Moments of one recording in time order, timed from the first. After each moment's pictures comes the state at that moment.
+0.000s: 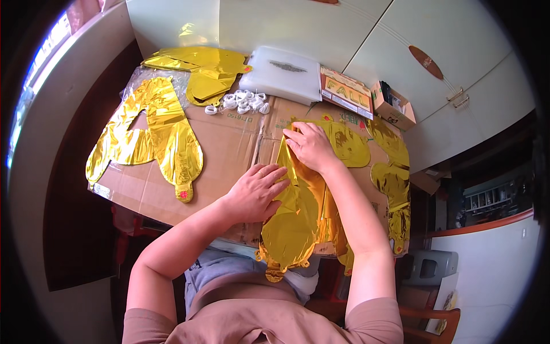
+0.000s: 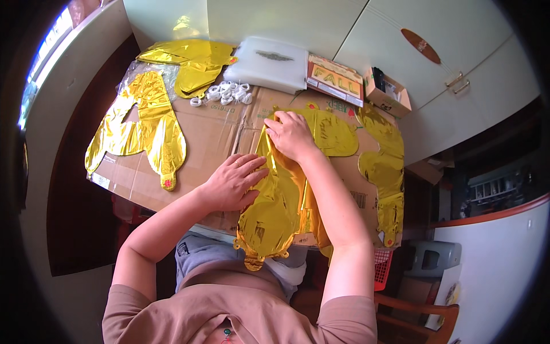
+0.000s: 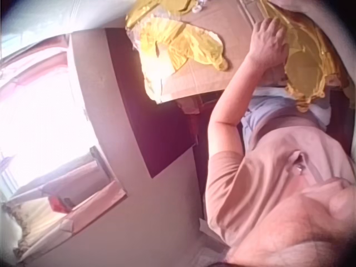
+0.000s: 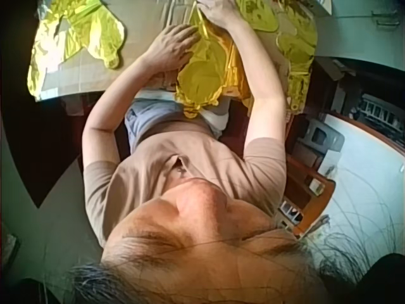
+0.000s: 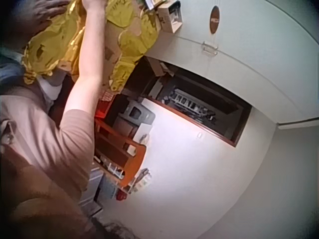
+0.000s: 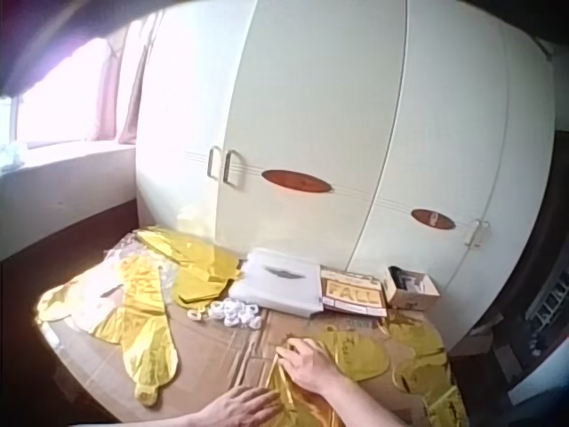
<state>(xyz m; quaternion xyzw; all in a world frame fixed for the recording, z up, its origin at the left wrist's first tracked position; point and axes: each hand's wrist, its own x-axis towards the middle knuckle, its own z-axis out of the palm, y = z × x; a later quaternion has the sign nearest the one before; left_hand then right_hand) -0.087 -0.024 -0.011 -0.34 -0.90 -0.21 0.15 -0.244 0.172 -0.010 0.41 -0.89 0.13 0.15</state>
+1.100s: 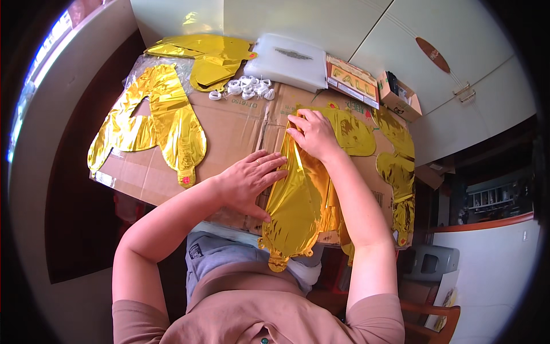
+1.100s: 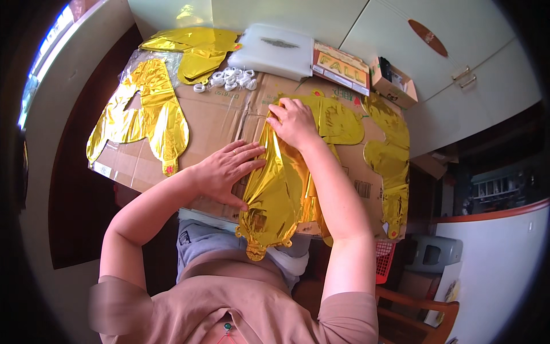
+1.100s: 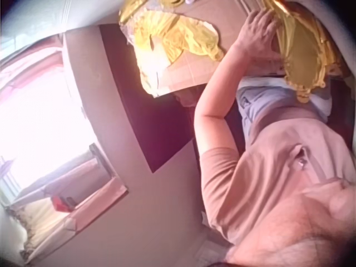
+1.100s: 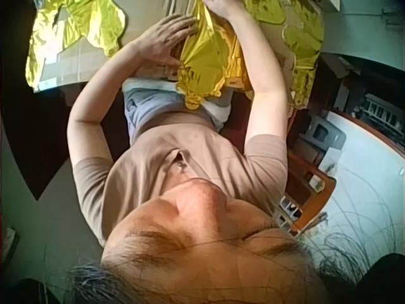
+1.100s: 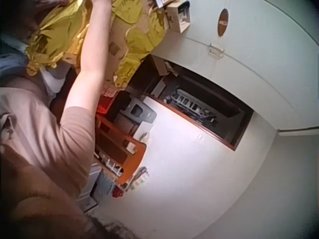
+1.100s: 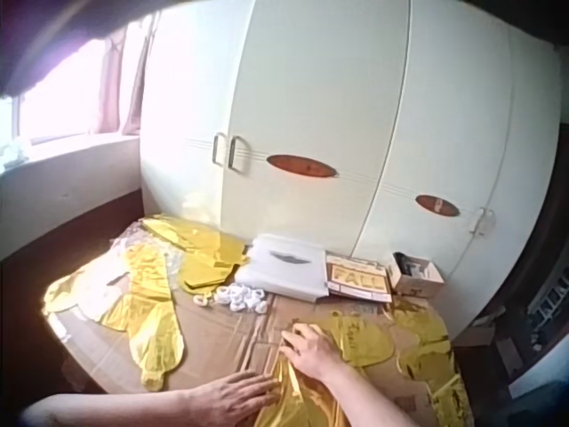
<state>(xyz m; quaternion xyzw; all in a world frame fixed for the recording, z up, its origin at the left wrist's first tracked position) -0.087 -0.059 -0.003 -0.43 -0.88 -0.18 0.04 -0.237 0.165 -0.012 0.37 -0.91 0.14 0.14</state>
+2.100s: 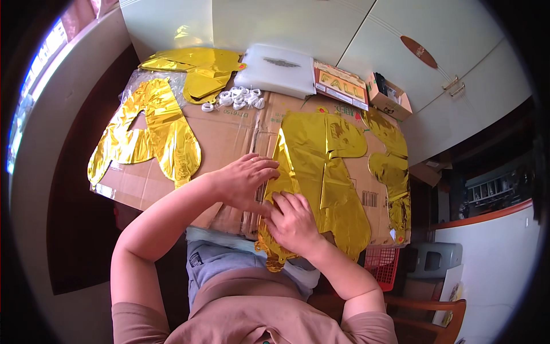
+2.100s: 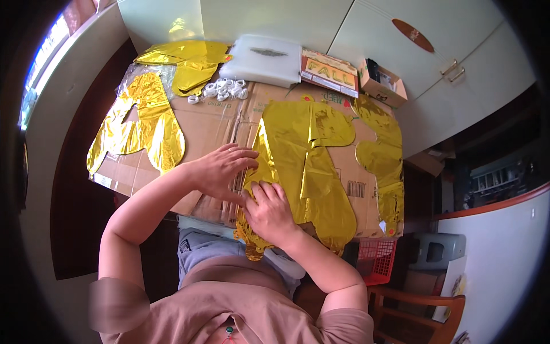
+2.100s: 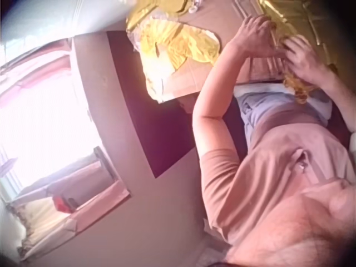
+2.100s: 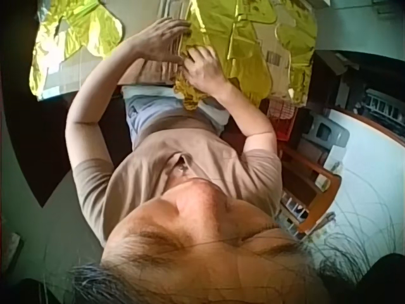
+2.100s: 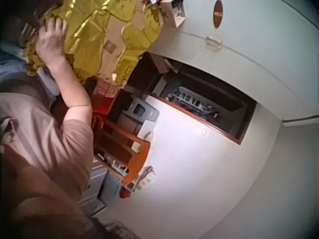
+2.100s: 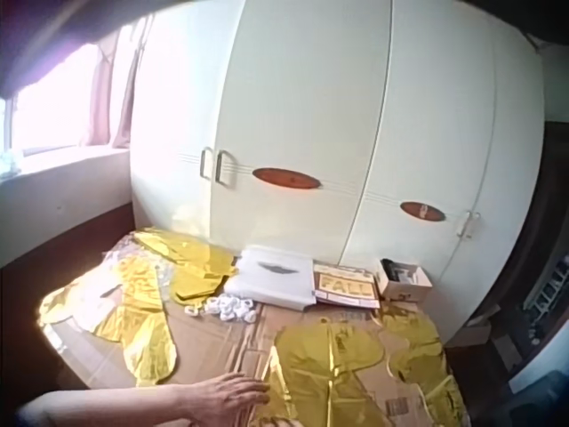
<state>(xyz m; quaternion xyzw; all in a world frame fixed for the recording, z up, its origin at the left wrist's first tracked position) -0.102 -0.055 0.023 -0.41 -0.89 -0.22 -0.03 -0.036 0.168 0.001 0.40 -0.89 0.17 0.12</state>
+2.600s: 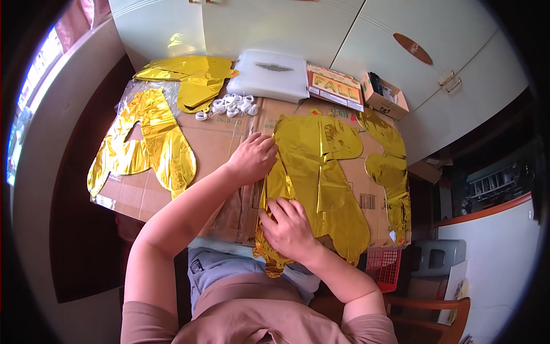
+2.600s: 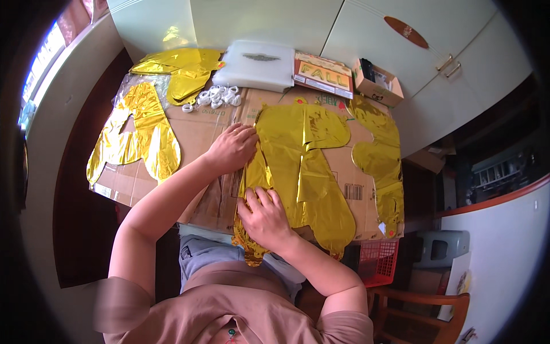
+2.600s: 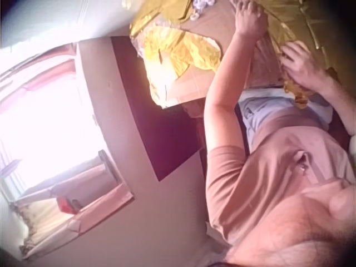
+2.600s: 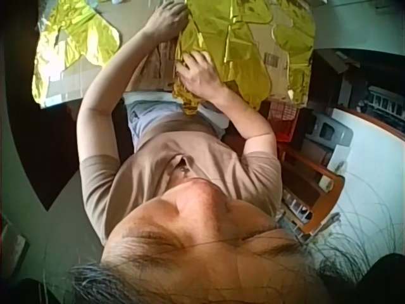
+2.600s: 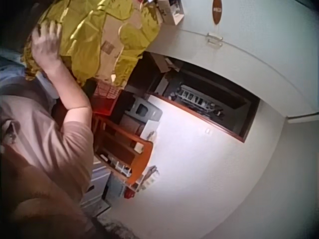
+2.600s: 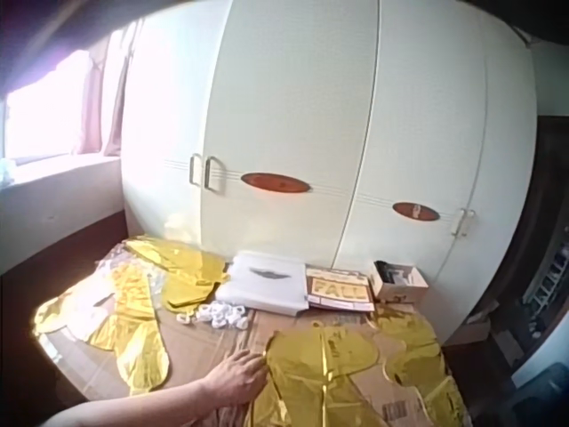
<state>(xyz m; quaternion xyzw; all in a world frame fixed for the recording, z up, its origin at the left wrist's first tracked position) -0.171 -0.021 -0.025 -0.34 -0.89 -0.14 0.27 -0.036 0.168 0.006 0.42 -0.88 0.16 0.14</state>
